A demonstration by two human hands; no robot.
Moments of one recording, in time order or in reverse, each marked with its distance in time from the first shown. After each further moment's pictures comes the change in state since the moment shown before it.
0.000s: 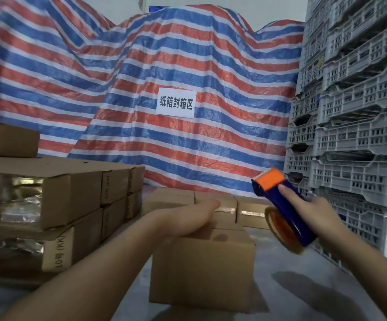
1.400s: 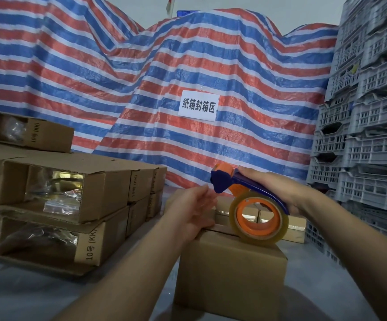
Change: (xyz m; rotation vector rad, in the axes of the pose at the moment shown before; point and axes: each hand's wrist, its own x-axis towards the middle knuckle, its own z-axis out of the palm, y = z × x) left_hand -0.006 -0.013 -0.014 -1.164 0.389 -0.036; right_hand 0.018 -0.108 0.070 0.140 -0.723 -0.112
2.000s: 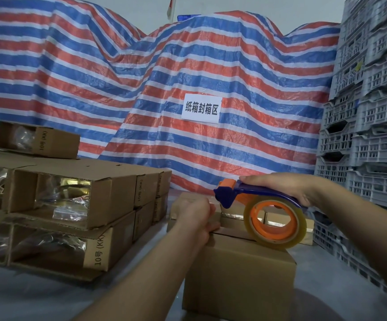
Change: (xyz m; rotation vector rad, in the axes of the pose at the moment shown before) left_hand 0.000 -0.006 0.011 0.105 0.256 0.049; right_hand 0.008 -0.019 -0.011 -0.092 -0.189 0.239
